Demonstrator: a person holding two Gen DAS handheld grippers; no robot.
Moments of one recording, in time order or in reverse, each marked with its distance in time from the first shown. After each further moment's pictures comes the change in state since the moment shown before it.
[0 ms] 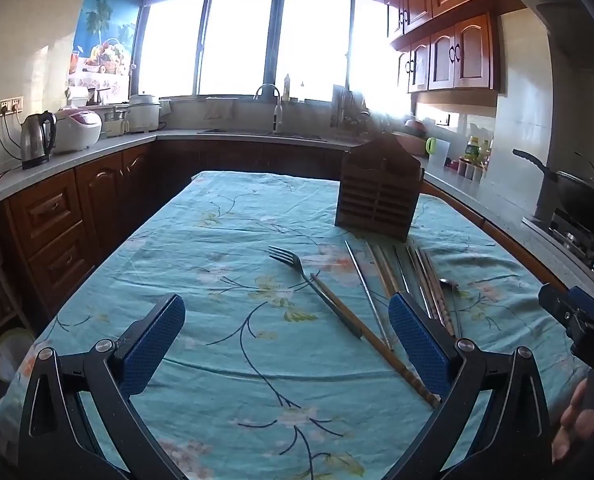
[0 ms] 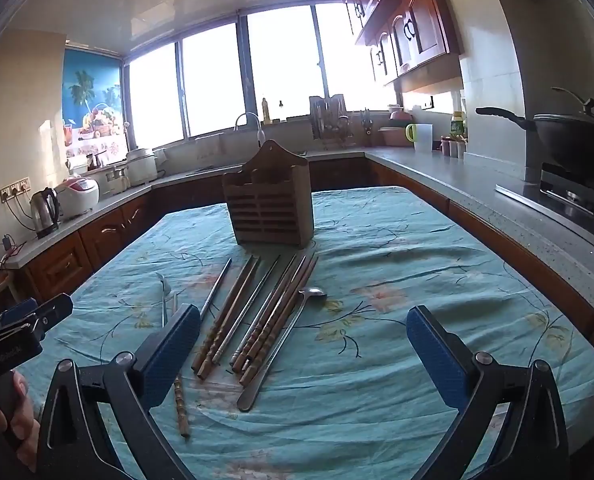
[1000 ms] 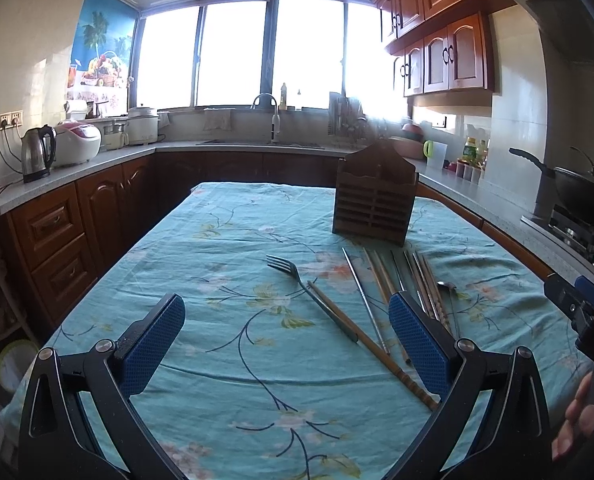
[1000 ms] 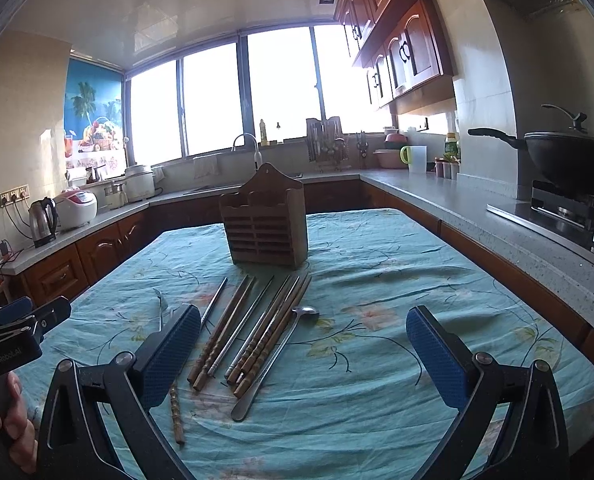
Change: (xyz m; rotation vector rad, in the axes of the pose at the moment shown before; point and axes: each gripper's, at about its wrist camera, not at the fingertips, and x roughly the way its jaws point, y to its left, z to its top) left arm -0.006 -0.007 0.001 0.029 -0.030 0.004; right arm -0.011 -0.001 -0.001 -0.008 -0.084 -0.013
